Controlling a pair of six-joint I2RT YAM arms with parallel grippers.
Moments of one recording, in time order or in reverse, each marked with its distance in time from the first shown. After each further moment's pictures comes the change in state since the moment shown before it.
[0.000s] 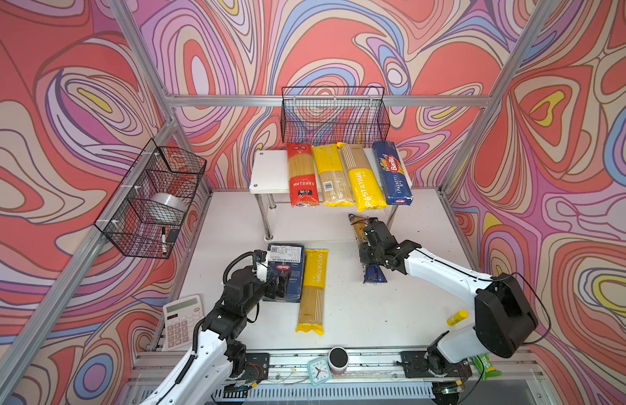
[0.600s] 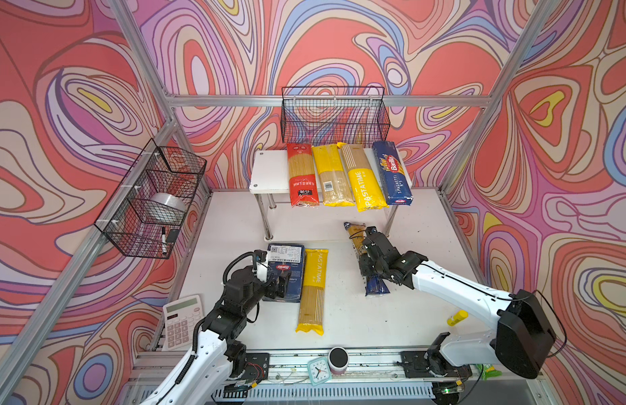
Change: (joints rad) left arm 0.000 -0.003 0.000 0.000 0.003 0.000; right arm 0.109 -0.133 -0.073 -0.066 0.038 0.013
